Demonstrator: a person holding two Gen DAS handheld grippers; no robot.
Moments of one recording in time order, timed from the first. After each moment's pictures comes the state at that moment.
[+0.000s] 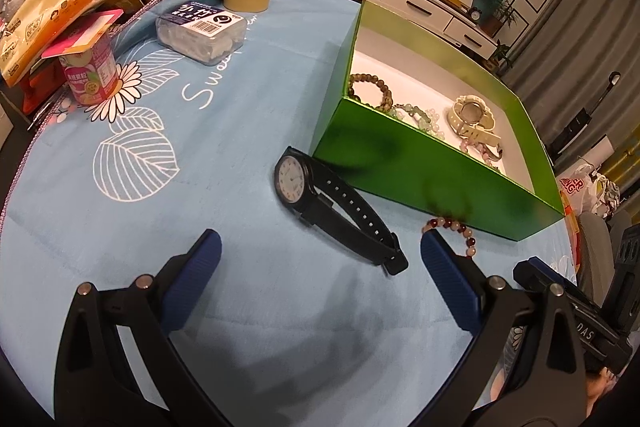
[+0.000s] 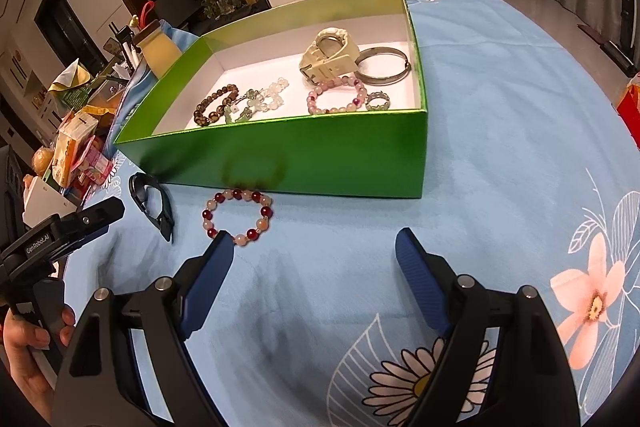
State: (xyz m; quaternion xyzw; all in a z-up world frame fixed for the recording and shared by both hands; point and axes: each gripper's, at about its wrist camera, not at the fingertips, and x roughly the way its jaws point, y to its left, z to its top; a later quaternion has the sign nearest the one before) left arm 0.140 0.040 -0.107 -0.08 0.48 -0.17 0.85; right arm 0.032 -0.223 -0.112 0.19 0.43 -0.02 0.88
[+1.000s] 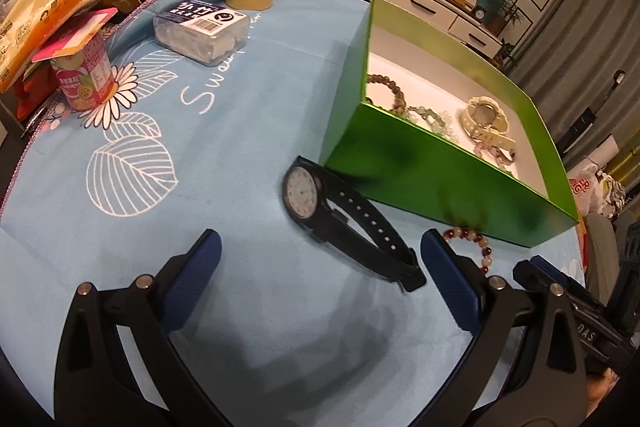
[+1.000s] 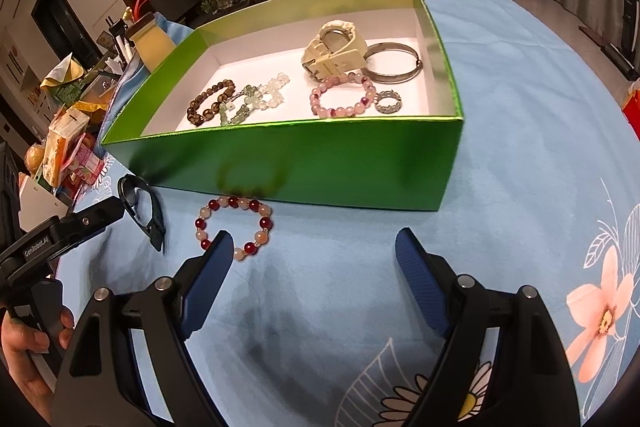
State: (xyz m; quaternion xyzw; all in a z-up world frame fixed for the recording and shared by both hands) left arm 0.153 0.039 -0.116 -0.08 0.48 -0.17 0.86; right arm 0.048 -0.218 -0.120 0.17 0.44 -0.02 0.88
